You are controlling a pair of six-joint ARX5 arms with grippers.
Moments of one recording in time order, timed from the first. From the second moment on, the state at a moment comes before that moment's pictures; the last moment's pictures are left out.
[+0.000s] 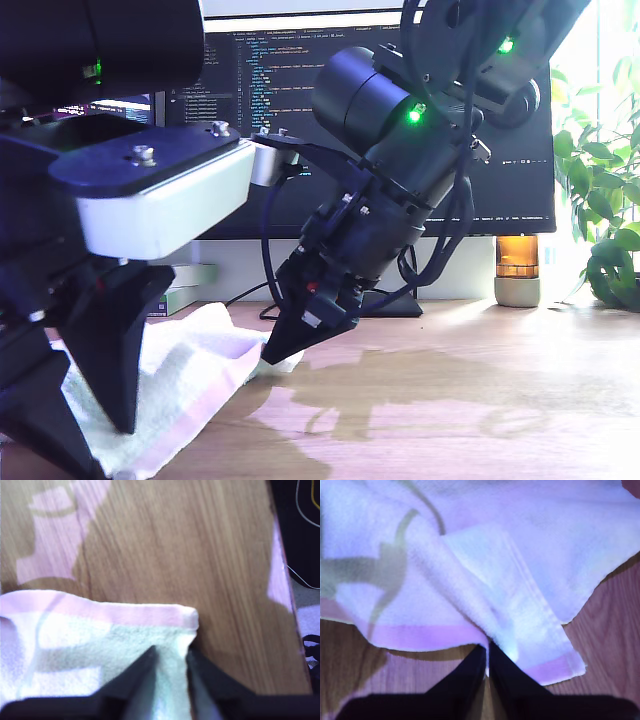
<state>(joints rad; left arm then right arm) -1.02 1.37 0.63 -0.47 -0.25 0.89 0.73 1.81 1.00 -0.09 -0.24 -0.71</state>
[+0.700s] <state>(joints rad) -1.00 1.04 0.64 -0.45 -0.32 0.59 0.67 1.79 1.03 -0.21 -0.24 -0.71</state>
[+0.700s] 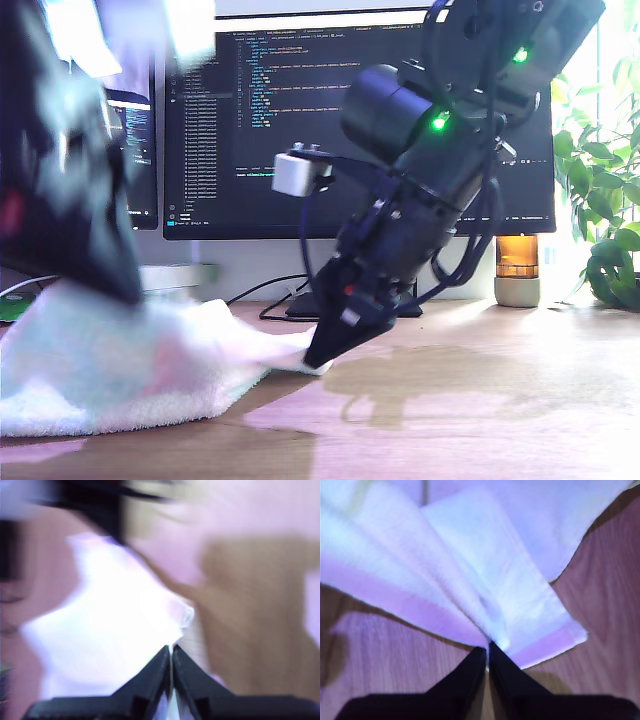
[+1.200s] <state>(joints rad) -0.83 0.88 0.64 -0.32 -0.32 0.37 0.67 1.65 1.28 -0.65 -0.23 -0.65</state>
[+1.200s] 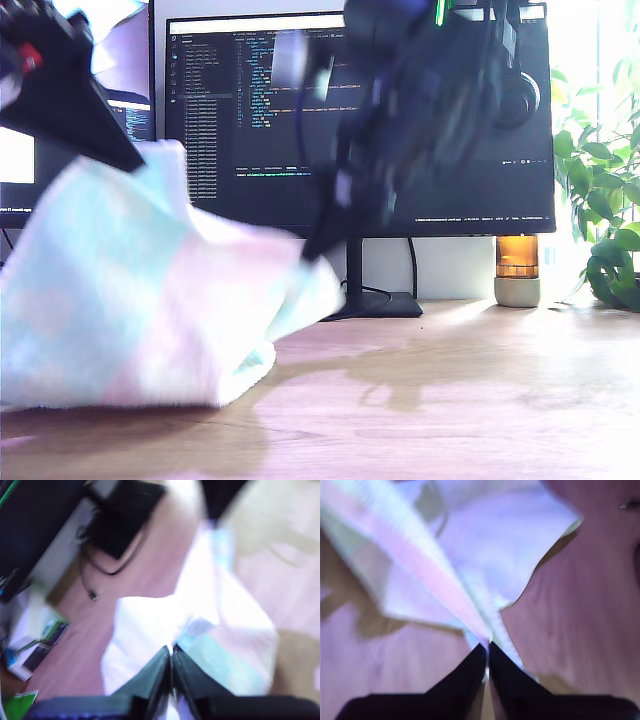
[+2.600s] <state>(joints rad) -0.77 0.80 0.80 -0.17 0.13 0.12 0.73 1.56 1.79 -1.27 0.01 -0.49</state>
